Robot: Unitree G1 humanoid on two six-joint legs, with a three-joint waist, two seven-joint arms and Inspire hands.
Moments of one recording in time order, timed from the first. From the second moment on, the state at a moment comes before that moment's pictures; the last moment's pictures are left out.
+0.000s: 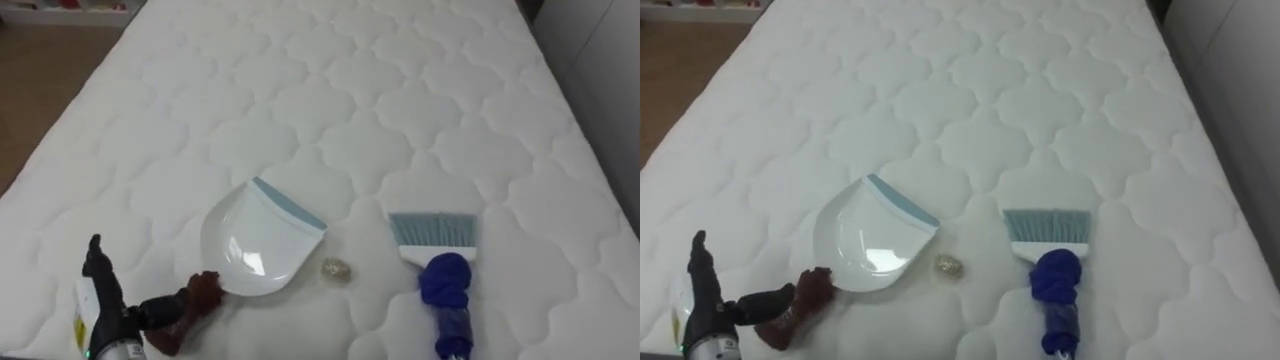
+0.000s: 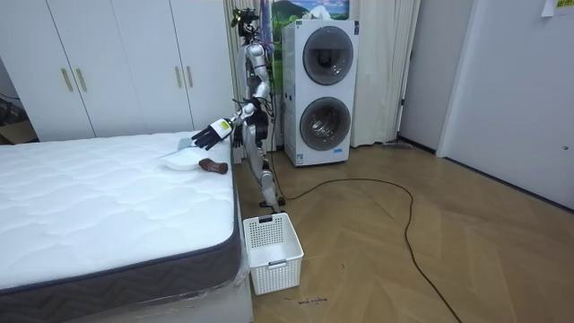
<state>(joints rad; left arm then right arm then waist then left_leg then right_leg) 0.16 0.16 0.06 0.58 0.24 -0.23 0.55 0.09 -0.23 0.02 1.25 -0.28 -0.08 -0.04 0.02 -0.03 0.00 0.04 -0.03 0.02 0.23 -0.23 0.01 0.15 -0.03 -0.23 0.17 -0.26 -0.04</state>
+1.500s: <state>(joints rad) -0.20 0.23 -0.10 1.10 0.30 -0.15 0.47 -0.14 -0.29 0.26 1.32 -0.07 -0.06 -0.04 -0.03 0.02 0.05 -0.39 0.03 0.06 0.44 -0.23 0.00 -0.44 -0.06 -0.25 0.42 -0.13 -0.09</state>
